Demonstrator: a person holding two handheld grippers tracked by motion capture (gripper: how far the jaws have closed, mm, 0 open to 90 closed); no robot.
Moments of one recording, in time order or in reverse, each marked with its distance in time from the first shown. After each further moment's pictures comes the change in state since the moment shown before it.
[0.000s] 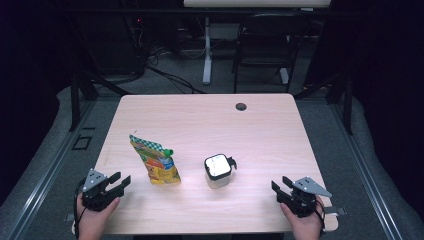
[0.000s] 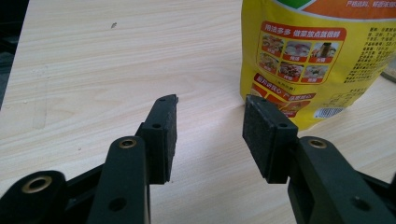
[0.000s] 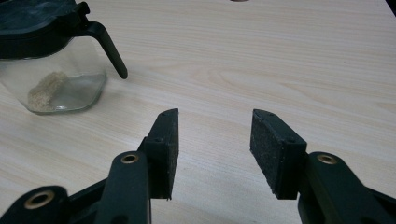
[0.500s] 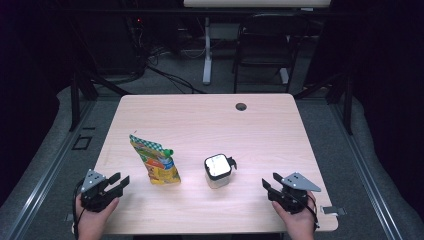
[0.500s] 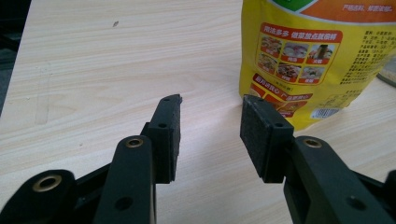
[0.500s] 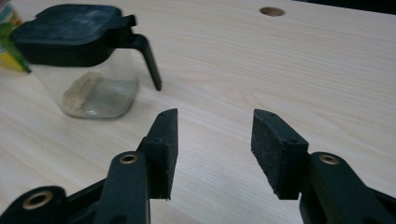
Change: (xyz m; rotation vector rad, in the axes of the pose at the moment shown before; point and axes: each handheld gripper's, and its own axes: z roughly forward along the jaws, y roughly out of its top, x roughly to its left) left arm -0.001 0.000 -0.005 -0.001 0.002 -0.008; right arm 0.024 0.020 0.008 0.011 0.067 -0.109
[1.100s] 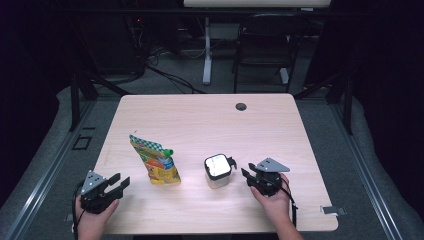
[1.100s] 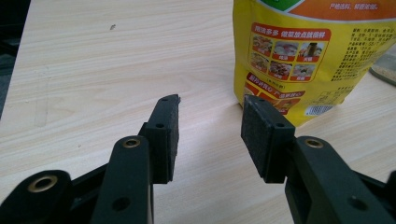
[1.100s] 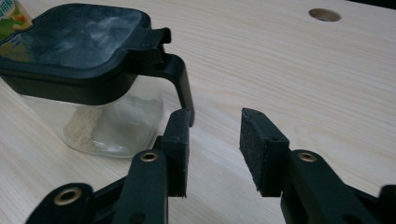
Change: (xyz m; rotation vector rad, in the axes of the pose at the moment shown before) left arm -0.002 -0.001 -0.002 -0.008 -0.003 0.011; right arm 0.023 0.024 0.066 0.040 0.083 -0.043
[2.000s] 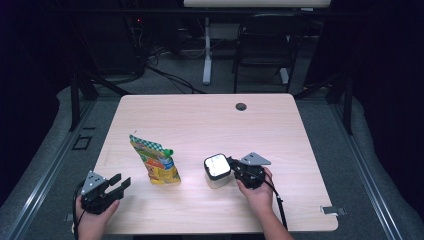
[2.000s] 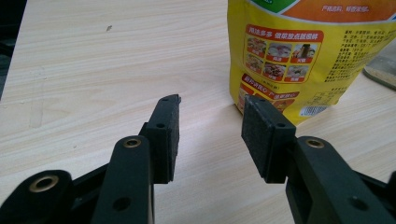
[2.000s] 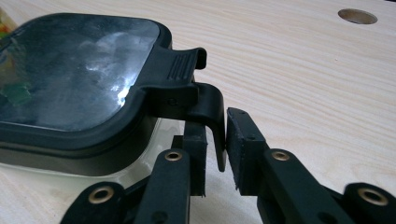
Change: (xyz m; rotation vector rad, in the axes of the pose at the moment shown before) left arm -0.001 0.000 -0.001 -0.003 -0.011 -0.003; right arm 0.018 0.012 0.042 0.013 -0.008 0.001
